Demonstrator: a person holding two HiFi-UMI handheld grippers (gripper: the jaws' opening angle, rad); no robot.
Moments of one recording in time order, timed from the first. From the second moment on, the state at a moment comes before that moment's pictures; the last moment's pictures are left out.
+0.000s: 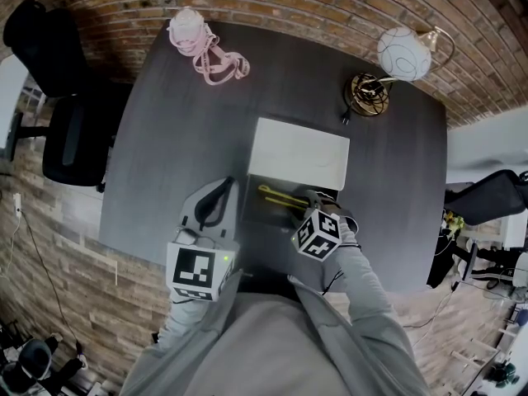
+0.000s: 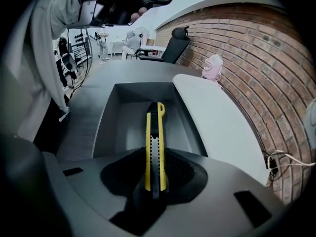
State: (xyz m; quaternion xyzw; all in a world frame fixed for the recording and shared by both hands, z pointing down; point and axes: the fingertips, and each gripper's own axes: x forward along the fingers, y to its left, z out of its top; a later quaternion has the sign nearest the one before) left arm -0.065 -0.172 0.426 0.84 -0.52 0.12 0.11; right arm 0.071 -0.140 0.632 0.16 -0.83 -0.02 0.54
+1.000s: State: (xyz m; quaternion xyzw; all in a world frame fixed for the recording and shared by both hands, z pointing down) left arm -0.053 -0.174 0.417 0.84 -0.53 0.12 0.10; right arm 0.071 -0.143 0.636 0.13 -0.83 0.01 0.54
